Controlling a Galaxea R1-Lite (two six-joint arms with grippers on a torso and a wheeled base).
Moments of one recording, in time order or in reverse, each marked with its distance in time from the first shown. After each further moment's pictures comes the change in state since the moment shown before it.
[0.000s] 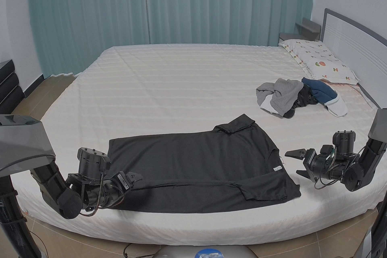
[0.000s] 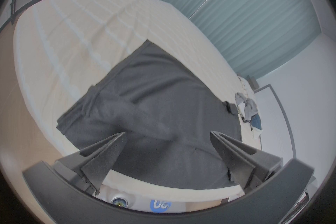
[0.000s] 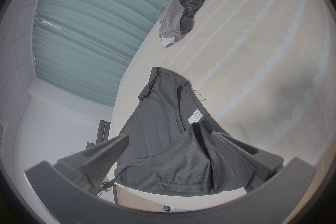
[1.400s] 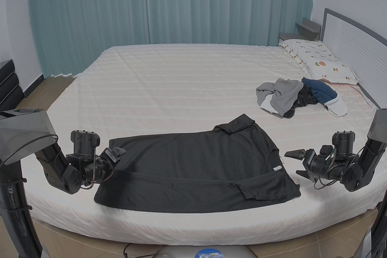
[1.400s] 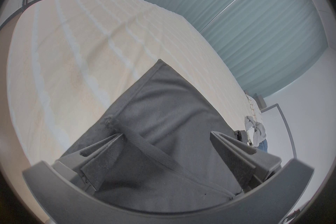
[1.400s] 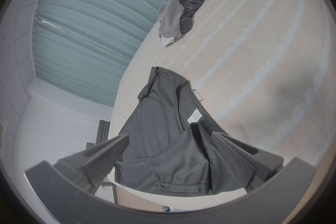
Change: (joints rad) left arm 0.214 0.130 -0.251 -0.001 0.013 -0.003; right arm 0.000 0.010 -0.002 -0.007 -0.001 -0.001
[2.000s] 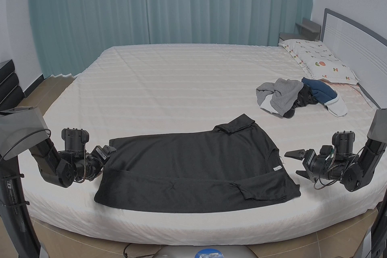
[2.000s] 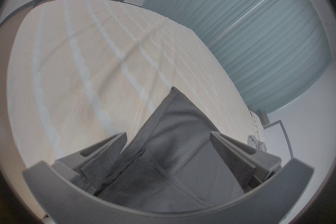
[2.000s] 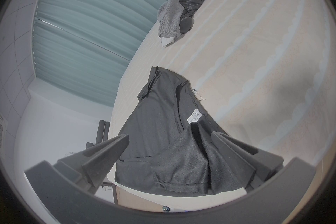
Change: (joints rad) left arm 0.086 0.017 -0.027 0.053 -0.108 0.064; right arm 0.000 0.001 0.000 0.000 0.000 0.000
